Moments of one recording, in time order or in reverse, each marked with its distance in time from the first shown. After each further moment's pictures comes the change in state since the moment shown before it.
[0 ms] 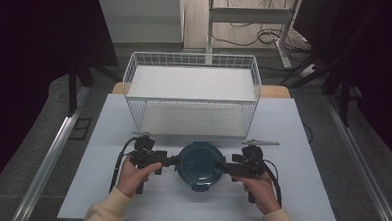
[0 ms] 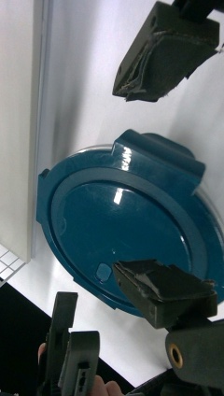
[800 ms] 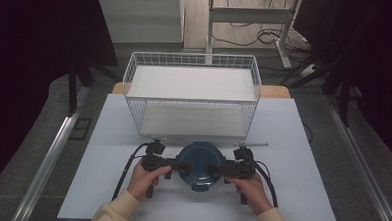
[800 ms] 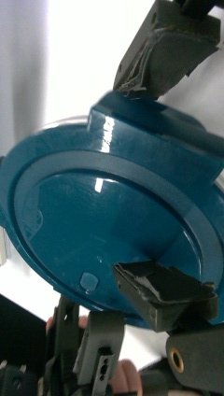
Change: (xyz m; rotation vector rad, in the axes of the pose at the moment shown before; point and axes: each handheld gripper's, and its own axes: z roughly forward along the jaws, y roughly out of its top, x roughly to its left) left arm 0.003 -0.006 0.035 0.079 -0.110 -0.079; right arm -0.004 -0.009 0.028 0.086 0.059 0.090
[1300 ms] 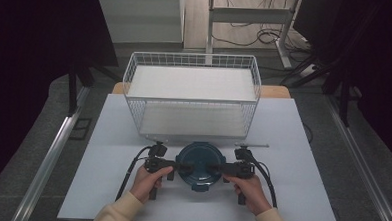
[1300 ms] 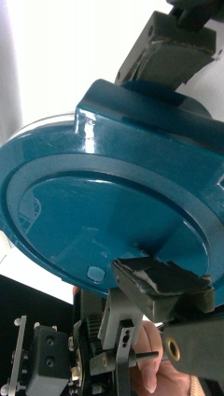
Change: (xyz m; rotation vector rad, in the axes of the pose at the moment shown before) left arm 0.005 -0.004 0.011 0.002 -0.044 -0.091; right arm -0.010 -0.002 0.007 0.019 0.094 0.139
